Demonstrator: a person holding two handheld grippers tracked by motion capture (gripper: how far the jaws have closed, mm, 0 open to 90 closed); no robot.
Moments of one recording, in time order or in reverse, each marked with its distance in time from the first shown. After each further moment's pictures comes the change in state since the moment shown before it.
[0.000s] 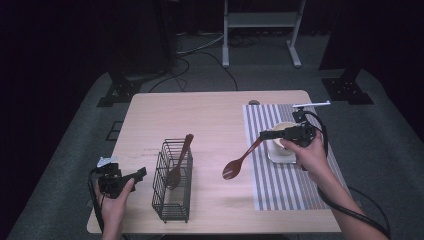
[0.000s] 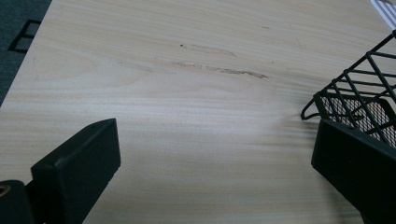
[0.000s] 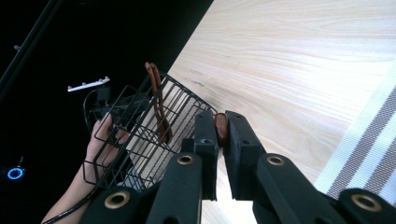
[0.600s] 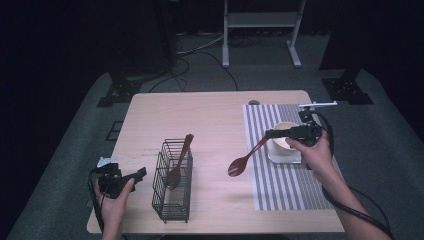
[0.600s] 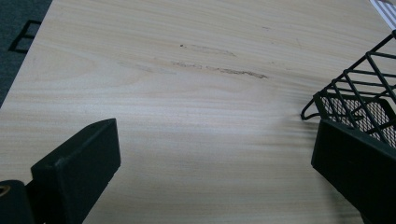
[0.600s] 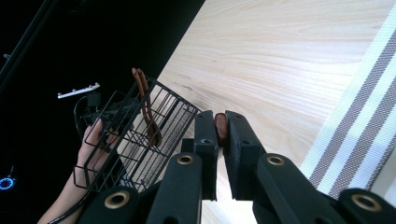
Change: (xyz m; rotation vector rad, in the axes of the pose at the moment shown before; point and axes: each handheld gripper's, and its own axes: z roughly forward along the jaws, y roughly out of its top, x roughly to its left) left arm 0.000 0.000 0.000 -0.001 0.001 0.001; right arm -0.011 0.000 -0.012 -0.024 -0.029 0.016
